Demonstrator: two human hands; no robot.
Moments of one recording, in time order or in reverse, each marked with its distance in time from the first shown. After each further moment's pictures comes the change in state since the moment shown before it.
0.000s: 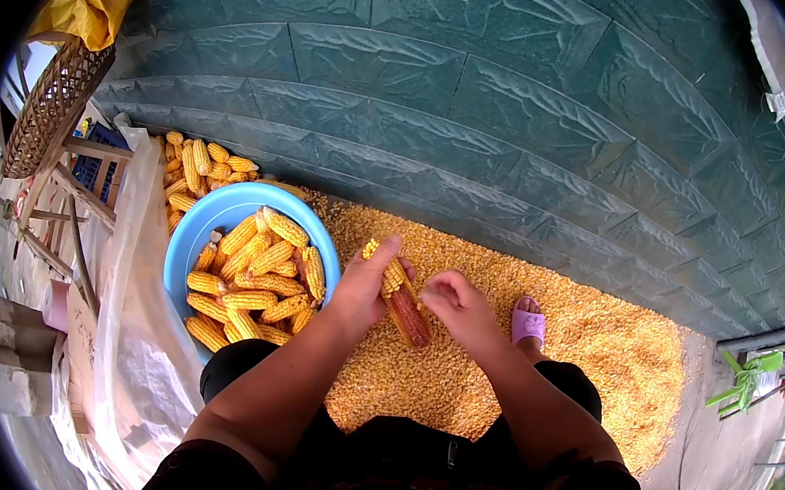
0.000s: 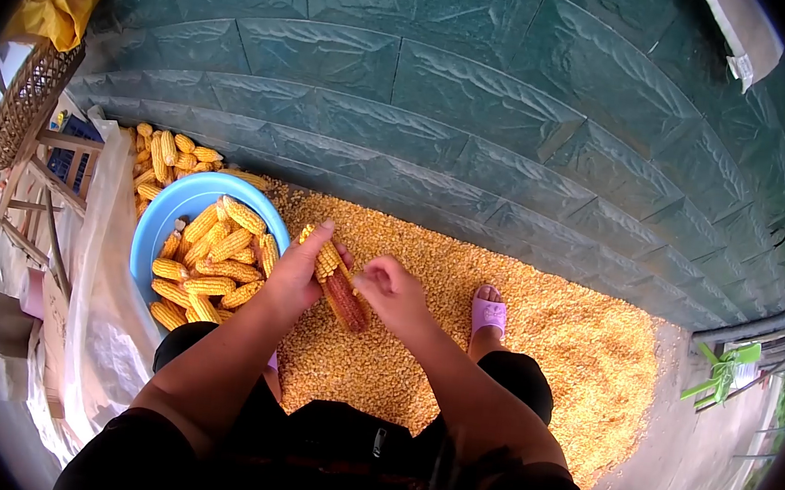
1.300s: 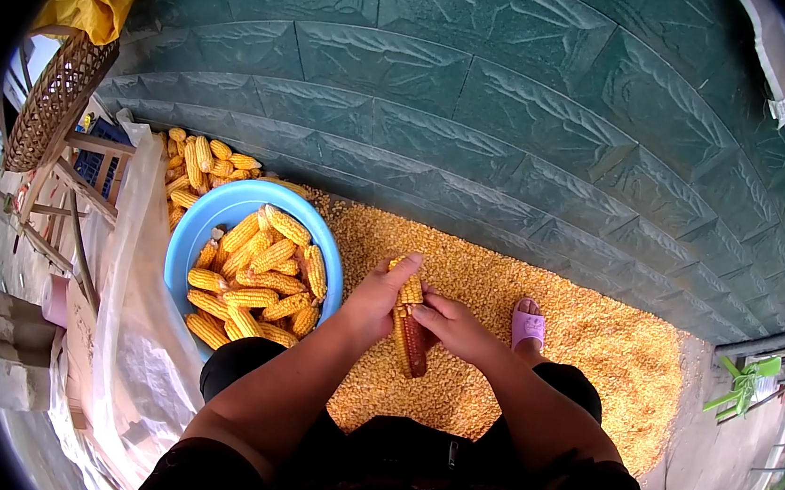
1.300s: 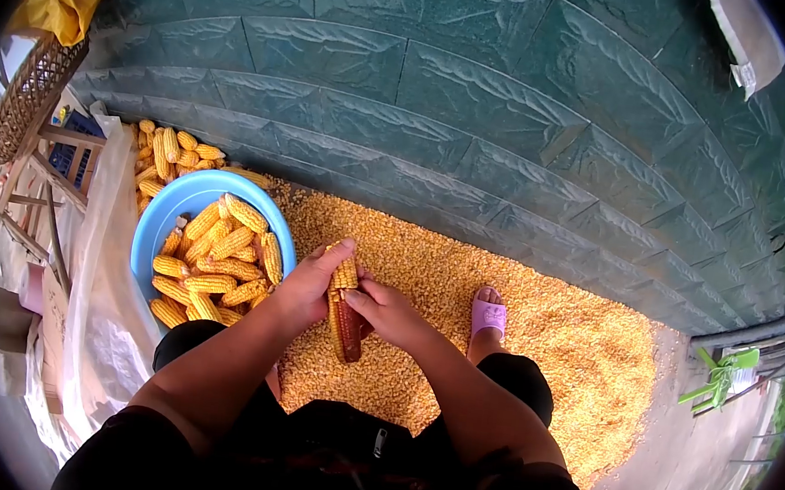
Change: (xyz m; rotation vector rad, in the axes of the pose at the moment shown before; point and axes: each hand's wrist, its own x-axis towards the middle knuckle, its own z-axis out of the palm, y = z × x) left_hand -0.004 -0.018 -0.002 0.013 -0.090 -0.145; right_hand -0.008 -0.001 0.004 0.098 -0.367 0.144
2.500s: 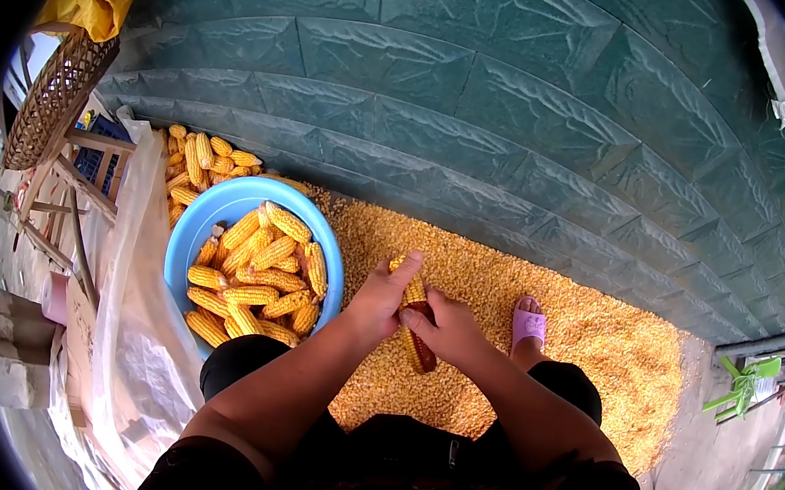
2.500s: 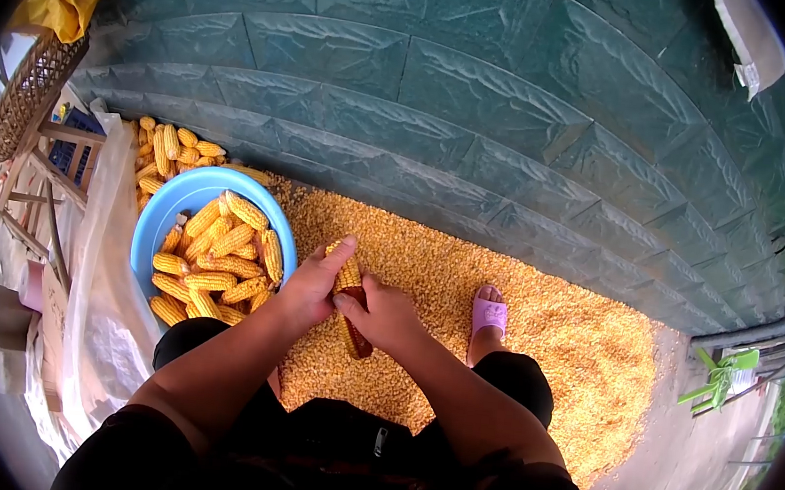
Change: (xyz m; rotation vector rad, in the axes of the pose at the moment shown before) left_hand 0.006 -0.008 -0.004 0.047 0.160 0.042; right_hand -0.006 -0.017 0.013 -0.646 0.201 -0.068
